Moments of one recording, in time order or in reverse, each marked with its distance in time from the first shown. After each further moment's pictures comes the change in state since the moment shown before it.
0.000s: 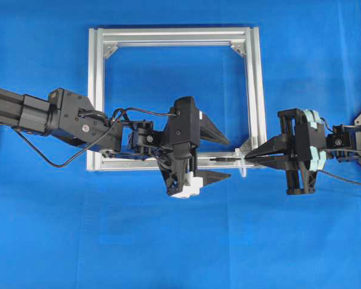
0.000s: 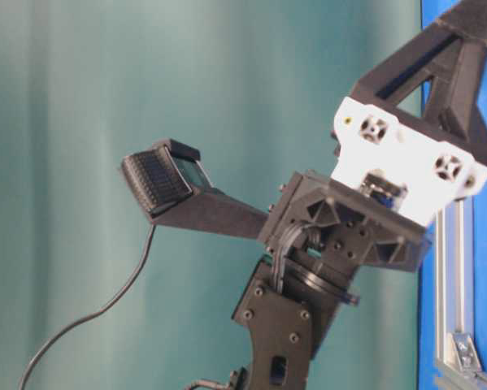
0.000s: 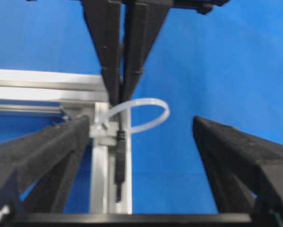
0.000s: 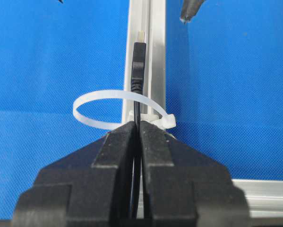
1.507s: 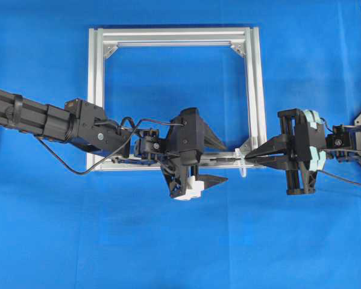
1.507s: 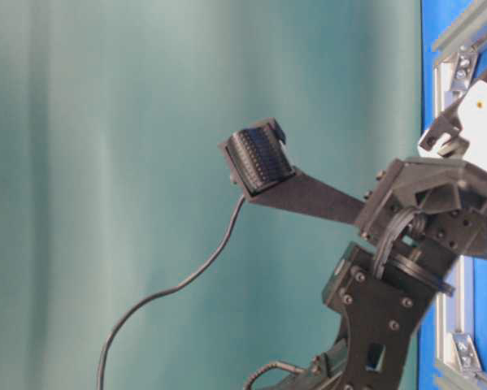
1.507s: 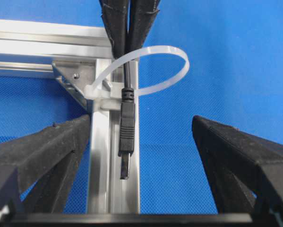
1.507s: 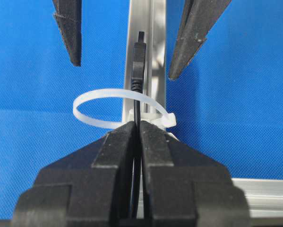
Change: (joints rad) left arm -0.005 0.120 -0.012 0.002 -0.054 -0.011; right arm -0.002 0.000 0.000 0.000 0.002 0.000
